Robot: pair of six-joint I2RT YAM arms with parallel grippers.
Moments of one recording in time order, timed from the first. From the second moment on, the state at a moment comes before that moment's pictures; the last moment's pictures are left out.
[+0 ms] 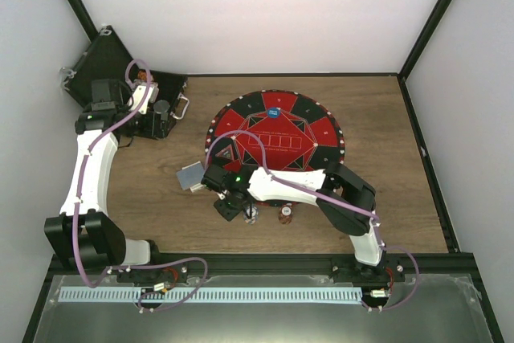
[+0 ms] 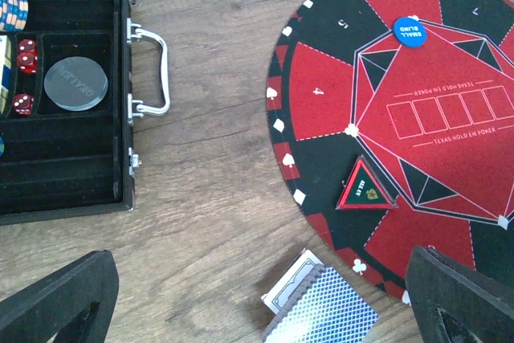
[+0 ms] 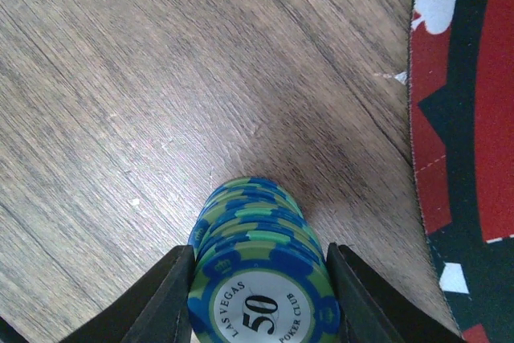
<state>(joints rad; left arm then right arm) 0.13 1.36 1.31 -0.85 0.43 0.27 1.17 1.97 1.43 -0.72 0.00 0.33</state>
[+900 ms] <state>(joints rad) 0.13 1.36 1.31 -0.85 0.45 0.27 0.95 2.00 1.71 -0.80 0.10 0.31</state>
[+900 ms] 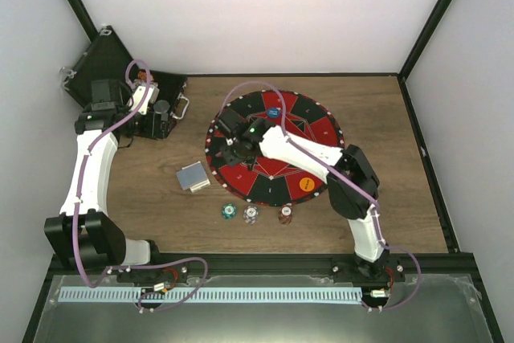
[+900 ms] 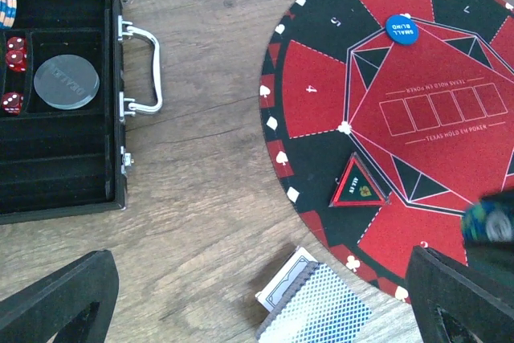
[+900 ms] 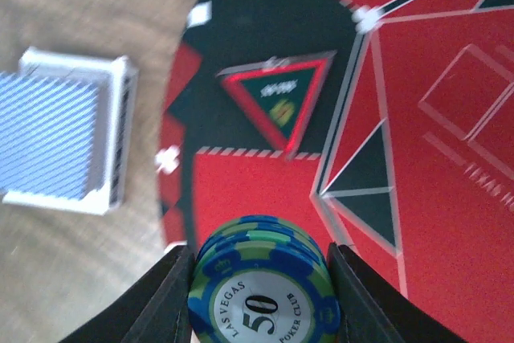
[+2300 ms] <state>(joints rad) 0.14 1.37 1.35 -0.88 0.45 0.29 0.84 2.34 1.92 -0.78 0.09 0.28</state>
